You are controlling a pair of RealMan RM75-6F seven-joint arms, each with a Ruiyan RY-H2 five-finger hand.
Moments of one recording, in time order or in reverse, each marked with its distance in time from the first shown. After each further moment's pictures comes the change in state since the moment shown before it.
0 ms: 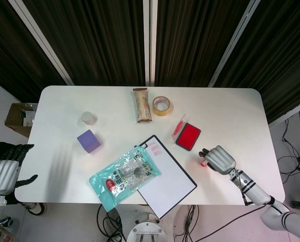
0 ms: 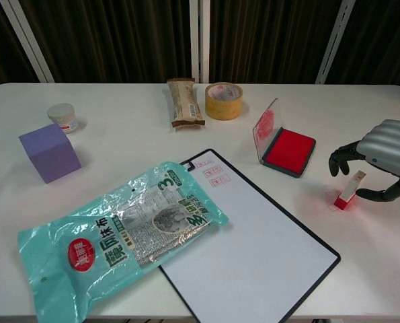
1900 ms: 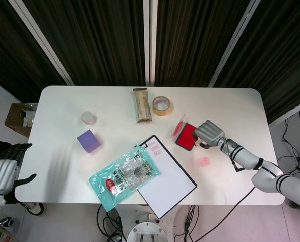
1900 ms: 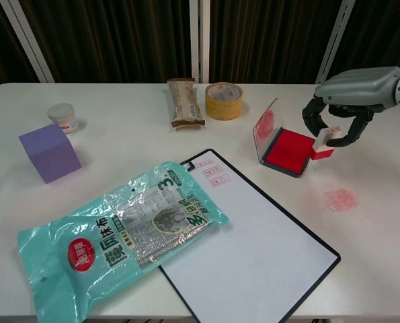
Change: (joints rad) left arm 0.000 0.005 -0.006 0.004 -0.010 -0.001 -0.012; right arm 0.386 0.182 0.068 -0.160 0.104 -0.490 0.251
